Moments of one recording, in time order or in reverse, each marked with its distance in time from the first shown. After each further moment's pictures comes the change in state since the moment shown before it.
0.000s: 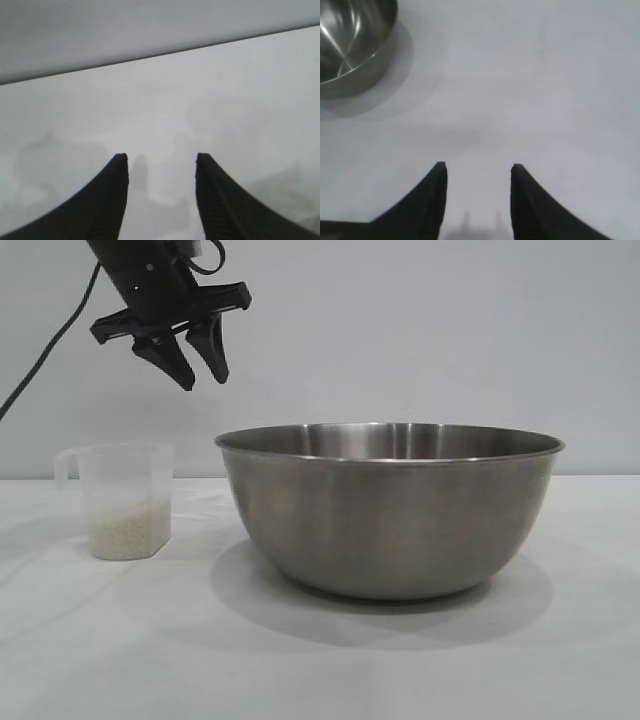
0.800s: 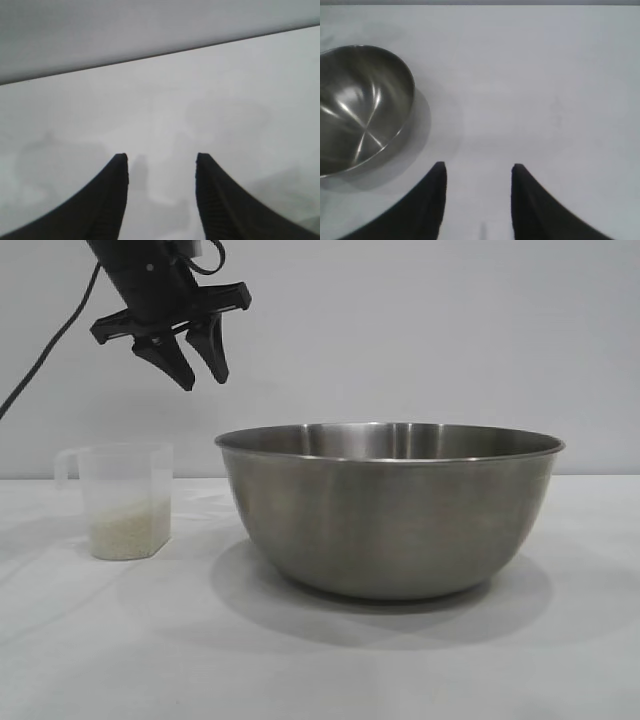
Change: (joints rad) left arm 0.000 0.000 0.000 0.000 0.000 0.000; right arm 0.088 0.360 -0.033 0.025 -0.066 -0.047
